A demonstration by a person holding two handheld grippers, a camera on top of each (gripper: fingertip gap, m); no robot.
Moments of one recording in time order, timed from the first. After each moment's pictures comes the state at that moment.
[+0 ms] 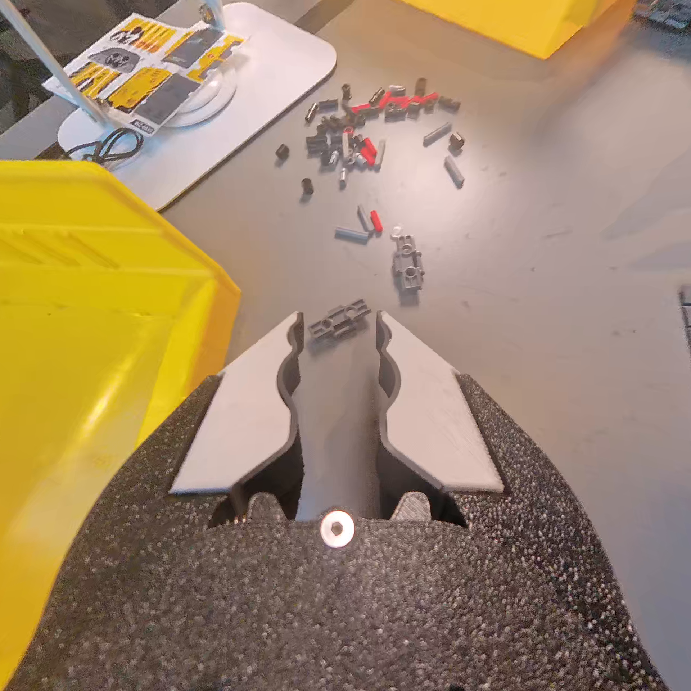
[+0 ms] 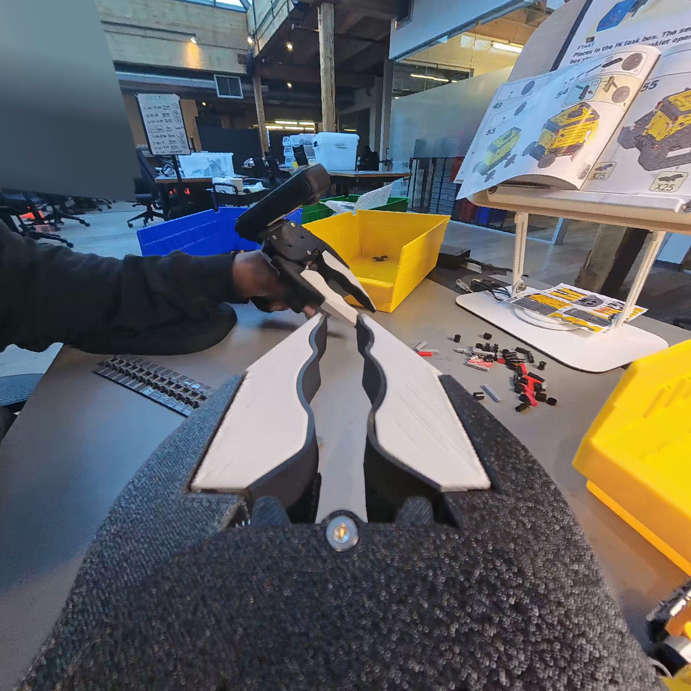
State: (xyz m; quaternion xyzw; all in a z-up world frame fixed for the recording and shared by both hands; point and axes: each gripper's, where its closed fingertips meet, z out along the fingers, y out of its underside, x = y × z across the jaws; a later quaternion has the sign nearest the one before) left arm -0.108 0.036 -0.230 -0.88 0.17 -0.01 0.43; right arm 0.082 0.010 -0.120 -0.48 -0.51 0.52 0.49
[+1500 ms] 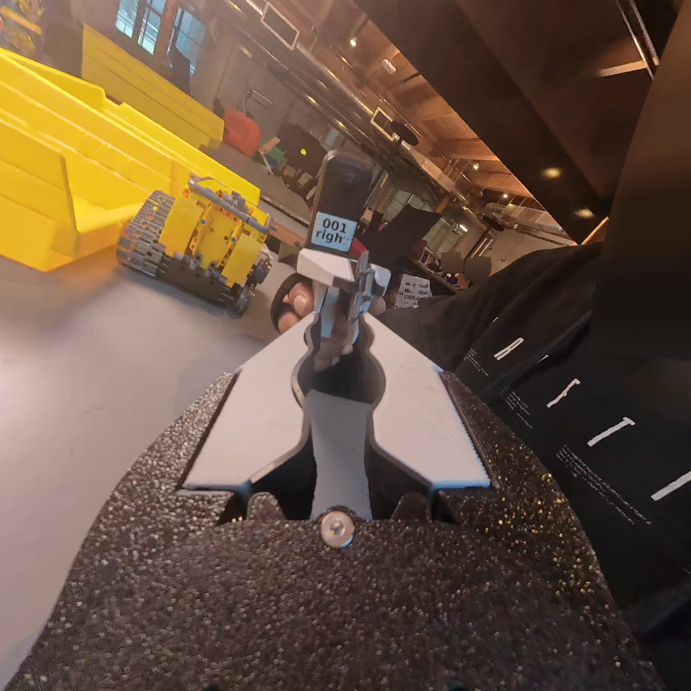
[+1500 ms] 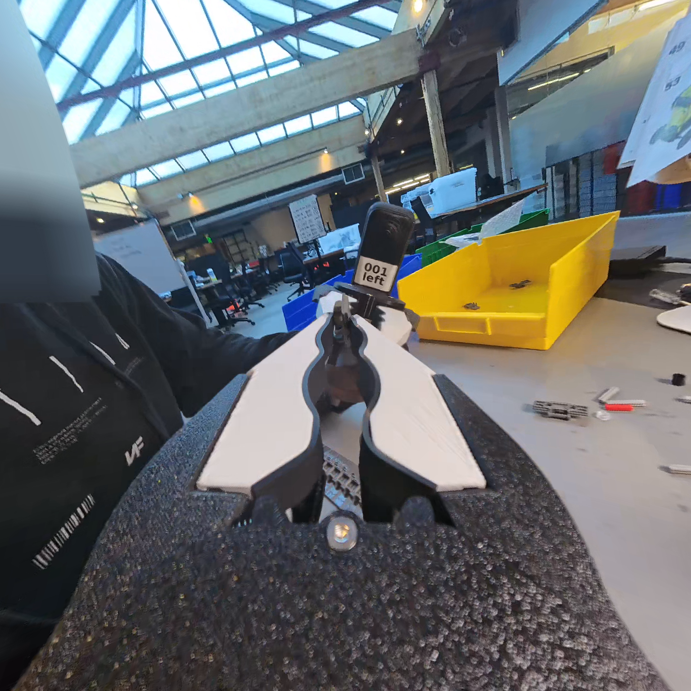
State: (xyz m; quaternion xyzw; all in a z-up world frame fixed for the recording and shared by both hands) left arm 0.059 -0.049 -0.114 -0.63 0.22 -0.58 0.46; right arm 0.051 -0.050 -0.095 -0.43 -0.45 0.70 0.34
